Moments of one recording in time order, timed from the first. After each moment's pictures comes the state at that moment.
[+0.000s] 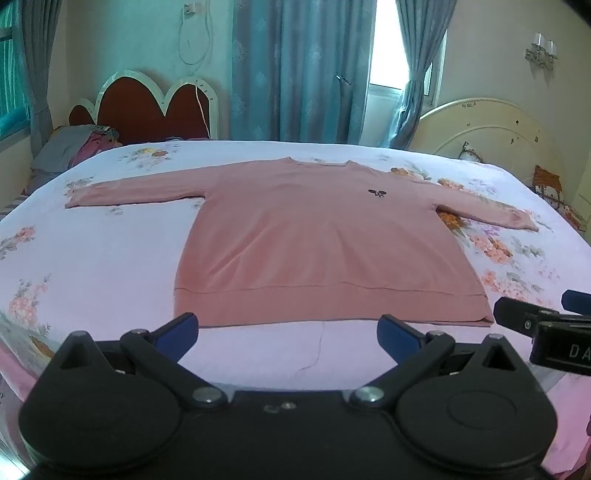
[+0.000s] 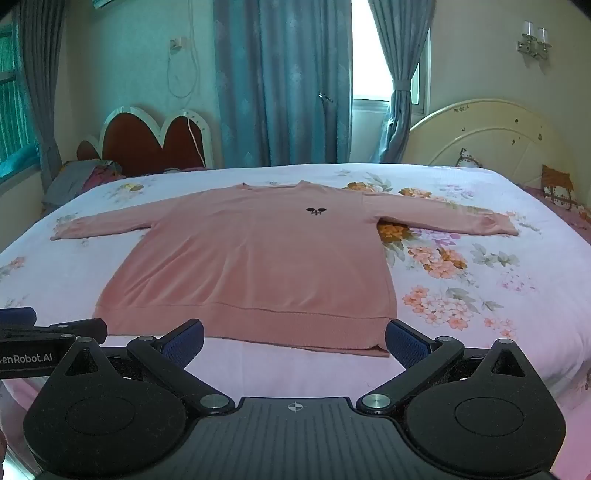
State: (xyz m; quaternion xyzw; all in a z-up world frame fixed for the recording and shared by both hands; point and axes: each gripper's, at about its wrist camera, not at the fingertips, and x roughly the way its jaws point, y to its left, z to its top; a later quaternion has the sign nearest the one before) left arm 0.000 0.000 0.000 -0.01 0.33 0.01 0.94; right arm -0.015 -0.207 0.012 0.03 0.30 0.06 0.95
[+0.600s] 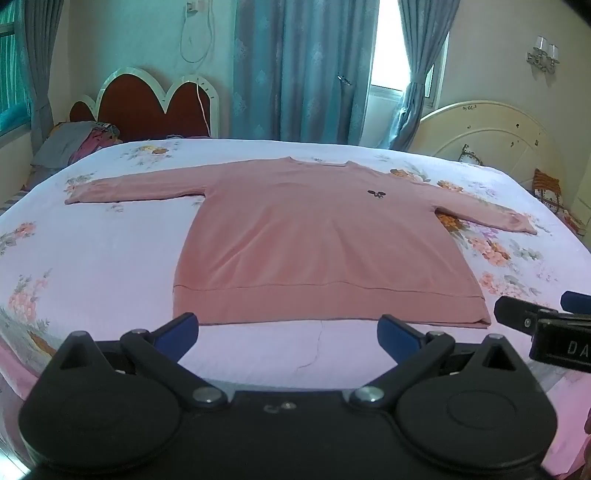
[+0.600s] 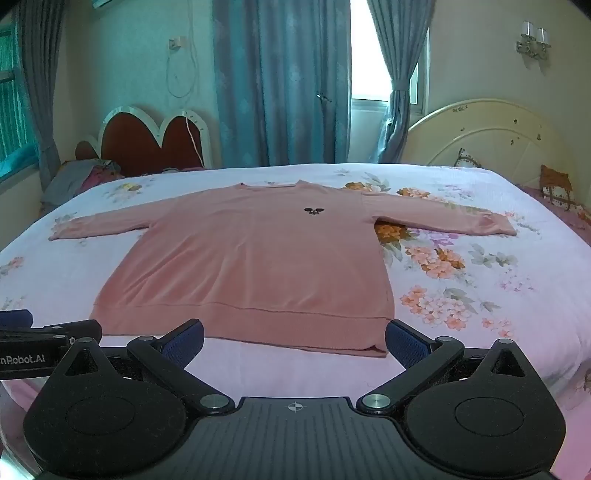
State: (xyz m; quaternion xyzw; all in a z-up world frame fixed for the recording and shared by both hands) left arm -0.001 0.003 0.001 -0.02 0.34 0.01 0.94; right arm -0.013 -0.211 0.012 0.03 0.30 0.06 0.95
